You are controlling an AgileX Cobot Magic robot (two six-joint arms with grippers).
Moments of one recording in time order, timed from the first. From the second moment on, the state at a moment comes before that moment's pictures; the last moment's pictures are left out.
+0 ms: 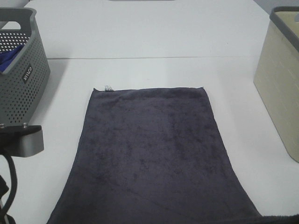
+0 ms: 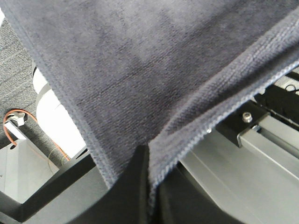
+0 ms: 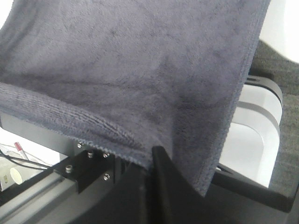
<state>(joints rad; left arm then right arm) -0.74 1.22 -0.71 -0.49 1.14 -0.14 0.28 0.84 -0.56 0.47 1.21 0.17</state>
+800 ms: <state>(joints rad) -0.75 1.43 -0.71 -0.51 1.04 -0.08 0.28 1.06 -0.53 0.41 1.21 0.12</state>
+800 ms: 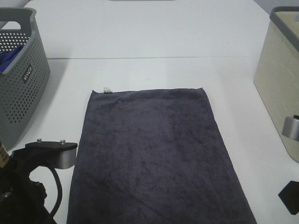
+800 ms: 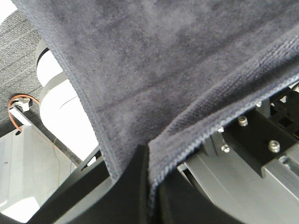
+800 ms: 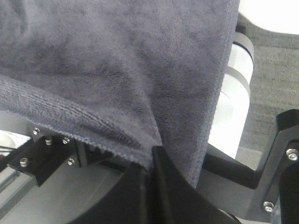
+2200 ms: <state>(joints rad) -0.75 1.65 -0.81 -0.55 0.99 0.00 0.27 1.33 -0.53 0.43 1.05 -0.02</state>
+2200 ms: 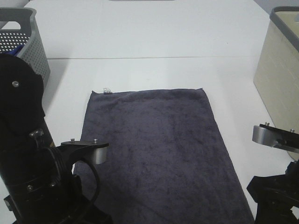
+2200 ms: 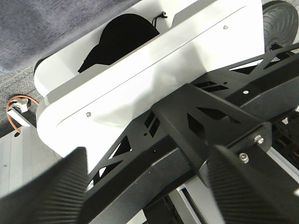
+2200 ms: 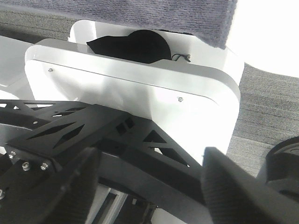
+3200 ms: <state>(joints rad) -0.34 1.81 -1.41 -0.27 1.05 0.05 0.27 1.72 -1.33 0.14 1.20 -0.05</state>
